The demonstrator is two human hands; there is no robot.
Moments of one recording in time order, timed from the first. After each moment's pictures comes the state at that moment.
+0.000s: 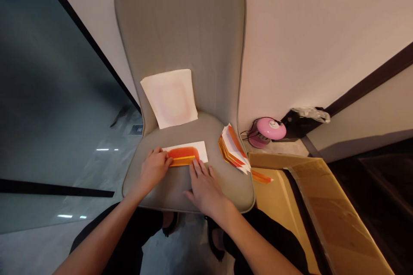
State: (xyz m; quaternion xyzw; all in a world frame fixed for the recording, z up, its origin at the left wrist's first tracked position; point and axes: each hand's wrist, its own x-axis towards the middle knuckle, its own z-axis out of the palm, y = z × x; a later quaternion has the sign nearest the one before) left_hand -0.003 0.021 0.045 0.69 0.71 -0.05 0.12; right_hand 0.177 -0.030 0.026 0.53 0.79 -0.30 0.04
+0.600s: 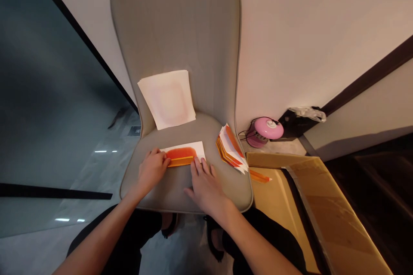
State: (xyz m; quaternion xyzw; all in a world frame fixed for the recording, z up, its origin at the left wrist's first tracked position) left_hand -0.003 0.020 0.044 0.69 0.71 -0.04 0.11; right_hand 0.186 -0.029 0.024 0.55 0.78 -0.29 0.01
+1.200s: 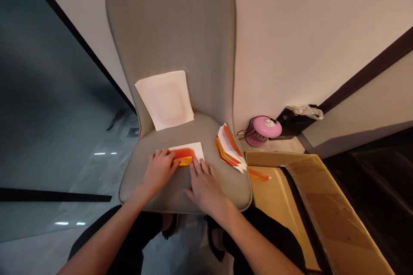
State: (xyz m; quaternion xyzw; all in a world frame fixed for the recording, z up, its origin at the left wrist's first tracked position) left_hand 0.016 0.014 0.037 0.78 0.62 -0.02 0.03; right_hand 0.186 -0.030 0.024 0.56 0.78 -0.28 0.01
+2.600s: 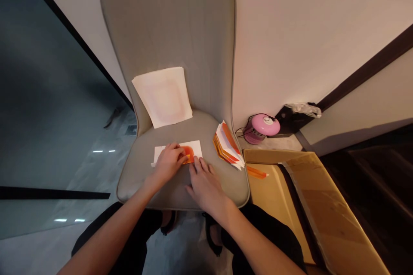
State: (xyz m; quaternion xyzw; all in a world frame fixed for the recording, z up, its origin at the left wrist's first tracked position) left_hand 0.036 0.036 0.024 0.80 0.58 0.04 0.13; right_hand 0.191 -0.033 0.028 0.55 0.79 -0.26 -0.01
